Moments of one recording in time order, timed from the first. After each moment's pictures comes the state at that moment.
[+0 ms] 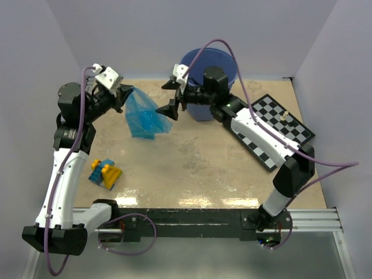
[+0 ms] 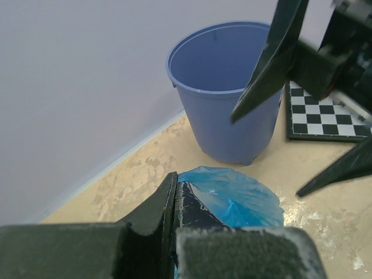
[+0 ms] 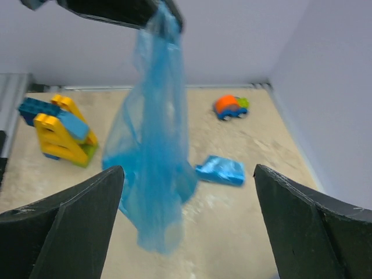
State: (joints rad) left arm -0.07 1.05 1.25 -0.24 0.58 0.22; right arm 0.65 1.65 1.61 -0.04 -0.66 -0.25
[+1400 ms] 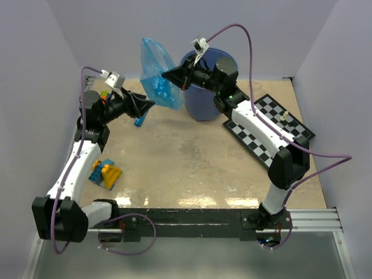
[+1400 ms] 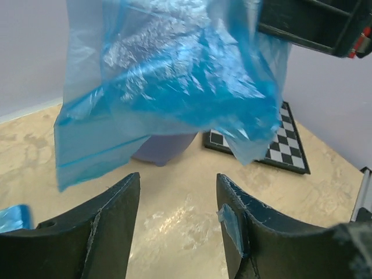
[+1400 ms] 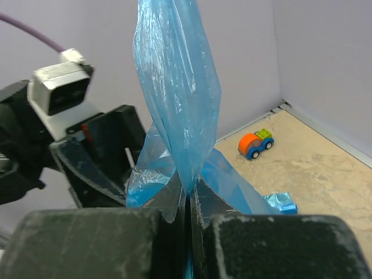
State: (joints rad) left arm -0.07 1.13 0.97 0.13 0.73 -0.27; right arm 0.57 1.76 1.68 0.29 -0.57 0.44
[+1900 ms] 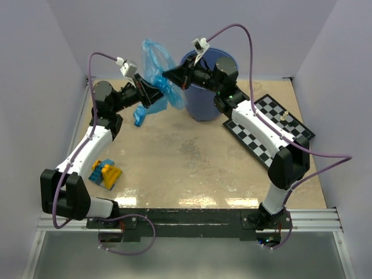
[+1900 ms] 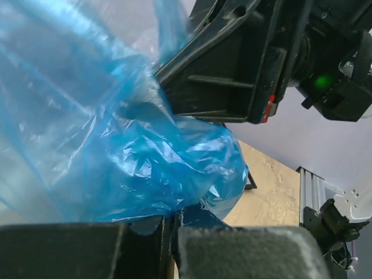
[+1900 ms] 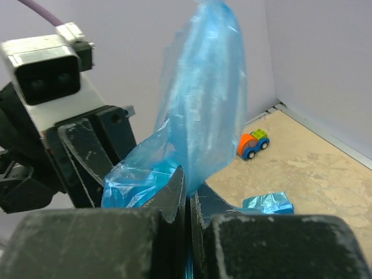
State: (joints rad) left arm -0.19 1.37 1.08 0.52 0.87 -0.50; right arm 0.58 1.76 1.68 0.29 -0.56 0.44
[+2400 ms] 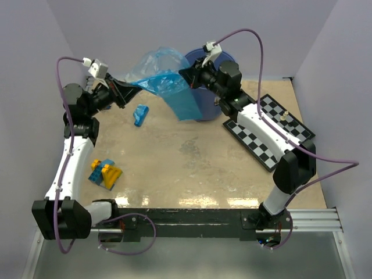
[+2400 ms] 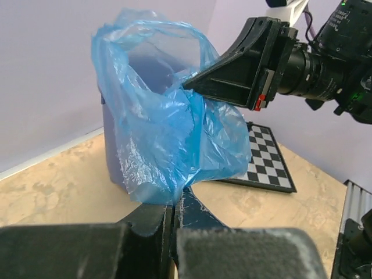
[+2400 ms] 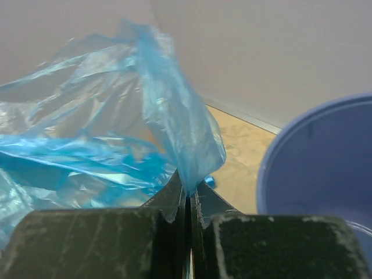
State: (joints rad) left arm 0.03 1.19 1.09 0.29 0.89 -0.41; right arm 0.55 1.70 1.59 0.18 -0.24 0.31
